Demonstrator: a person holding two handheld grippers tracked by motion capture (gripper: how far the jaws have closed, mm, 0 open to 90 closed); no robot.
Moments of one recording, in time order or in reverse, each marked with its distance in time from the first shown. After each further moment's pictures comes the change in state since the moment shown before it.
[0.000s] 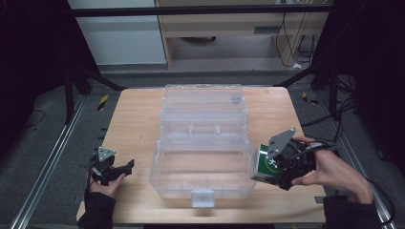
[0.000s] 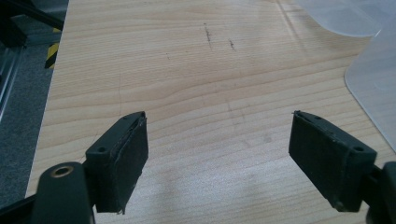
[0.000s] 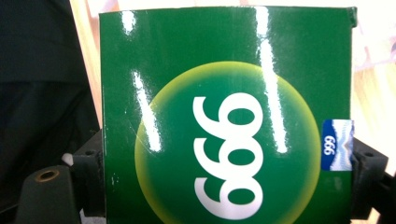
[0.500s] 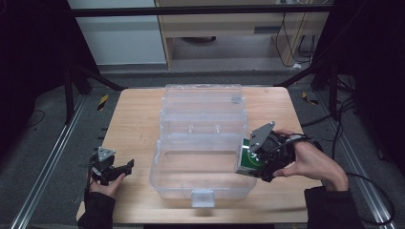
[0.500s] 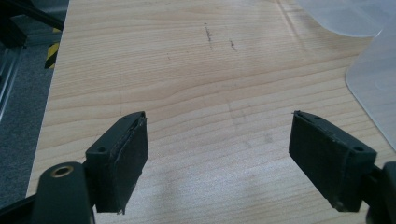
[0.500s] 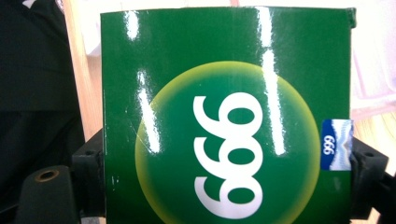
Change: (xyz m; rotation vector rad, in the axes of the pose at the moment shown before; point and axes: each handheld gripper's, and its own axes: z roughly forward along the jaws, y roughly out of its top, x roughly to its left) left arm 0.001 0.000 0.000 0.000 0.000 0.001; right arm -0.009 0.036 0.019 -0.033 0.012 -0.052
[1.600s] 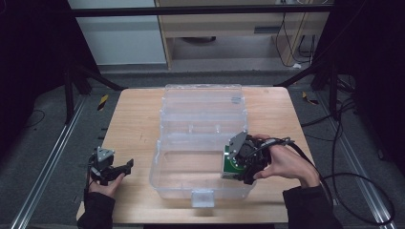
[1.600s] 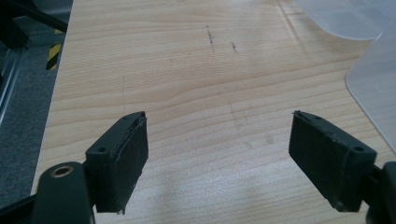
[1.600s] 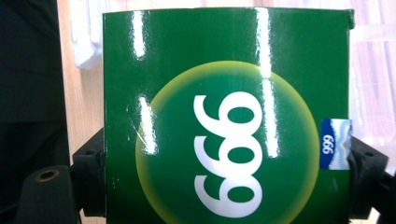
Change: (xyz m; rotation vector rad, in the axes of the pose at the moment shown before) left arm 0.001 0.000 -0.002 -0.008 0.001 -0.005; right arm 0.005 0.023 0.051 0.034 0.041 -0.082
